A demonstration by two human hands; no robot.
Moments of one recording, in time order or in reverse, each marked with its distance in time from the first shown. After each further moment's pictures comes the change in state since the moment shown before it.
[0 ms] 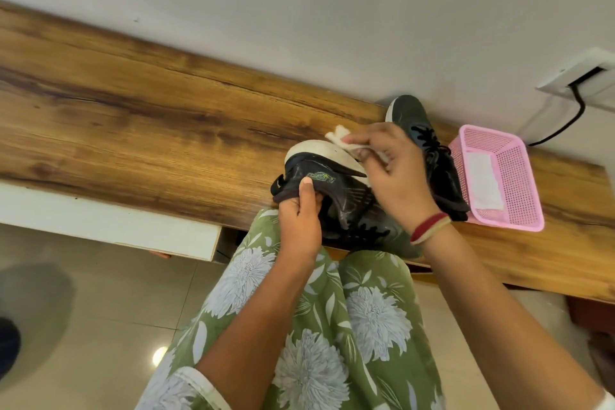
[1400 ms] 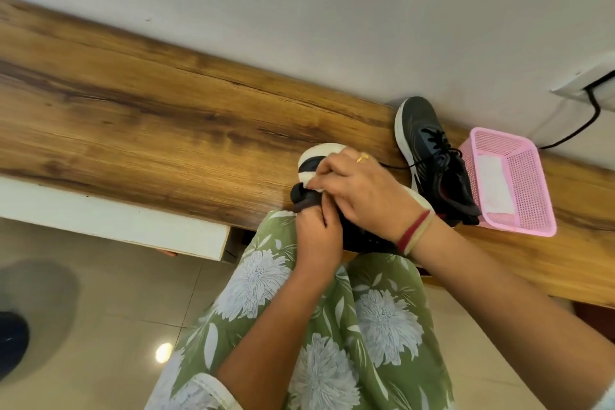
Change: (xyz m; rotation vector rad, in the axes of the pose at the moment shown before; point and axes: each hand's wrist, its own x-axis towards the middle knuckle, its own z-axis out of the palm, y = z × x) left_hand -0.011 0.000 0.000 0.403 0.000 0.267; right_hand 0.001 -0.012 0.023 -0.564 -0.460 -0.608
